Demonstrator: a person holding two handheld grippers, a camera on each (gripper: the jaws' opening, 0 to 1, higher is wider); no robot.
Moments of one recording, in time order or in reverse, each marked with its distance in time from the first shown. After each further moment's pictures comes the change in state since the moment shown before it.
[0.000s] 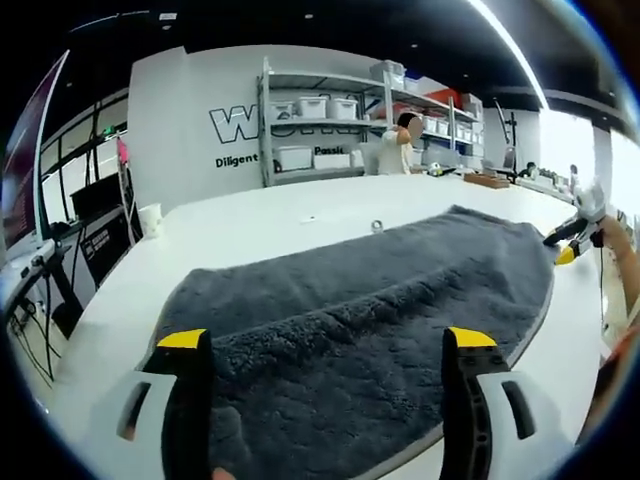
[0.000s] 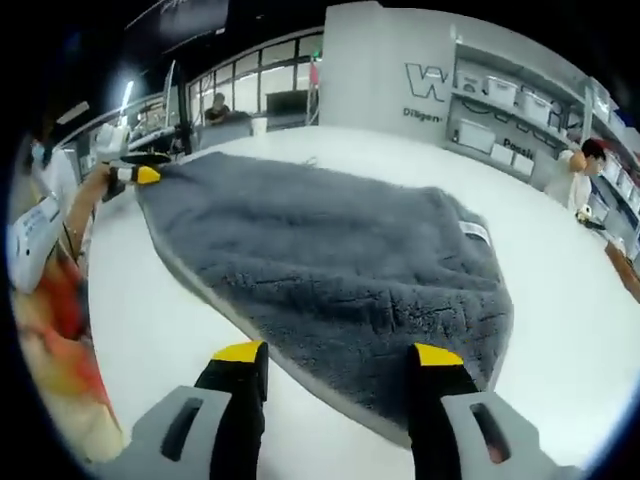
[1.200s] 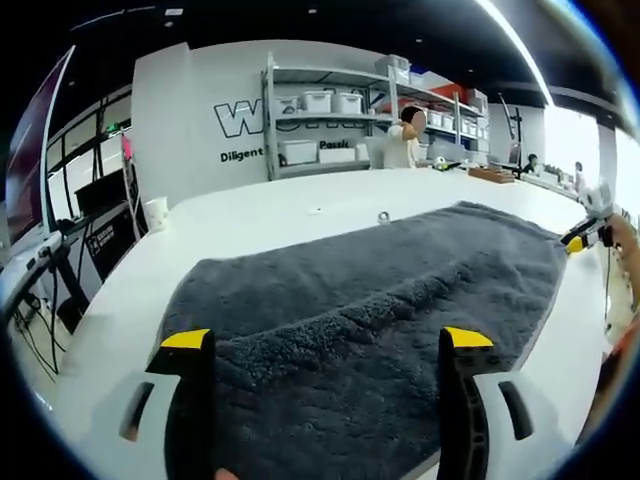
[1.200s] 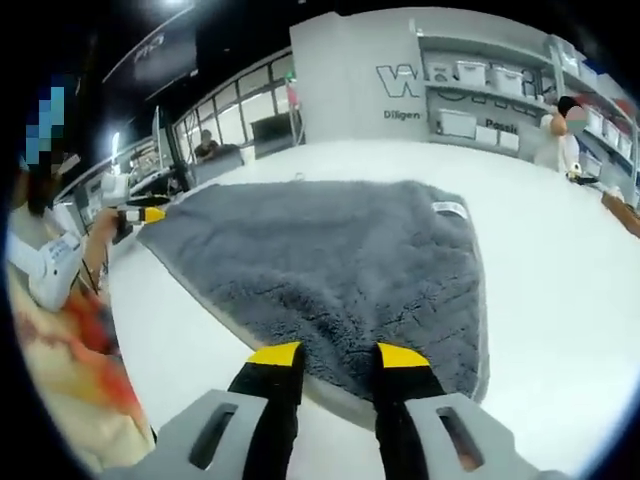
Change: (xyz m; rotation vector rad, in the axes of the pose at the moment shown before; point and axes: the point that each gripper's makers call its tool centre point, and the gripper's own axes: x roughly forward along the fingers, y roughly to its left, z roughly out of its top) left arm -0.007 0.008 -0.010 -0.001 0.027 0.025; right arm -0.032 -0.008 -0.020 0.157 -0.071 0.043
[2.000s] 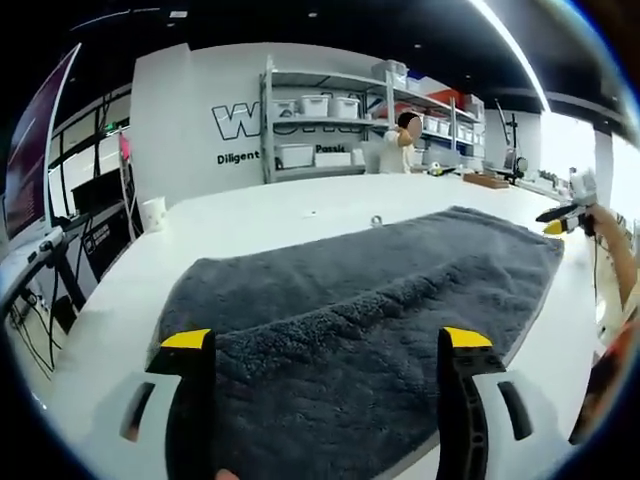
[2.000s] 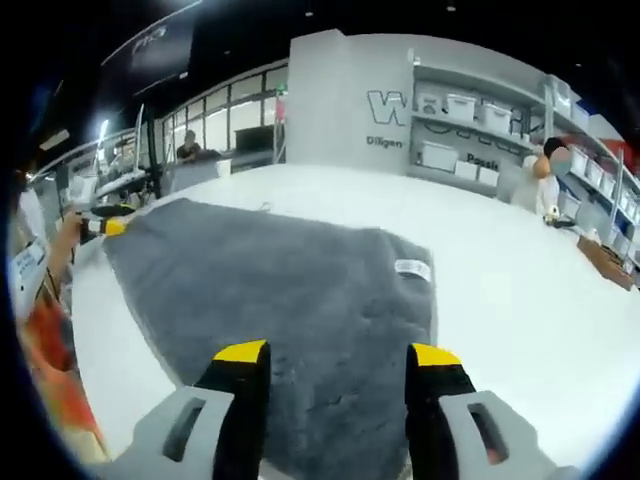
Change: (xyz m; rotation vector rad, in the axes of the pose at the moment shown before) left arm -0.010 -0.008 0.002 -0.023 -0.031 -0.044; right arm 0.017 -0.046 0.072 -0.103 -0.113 -0.174
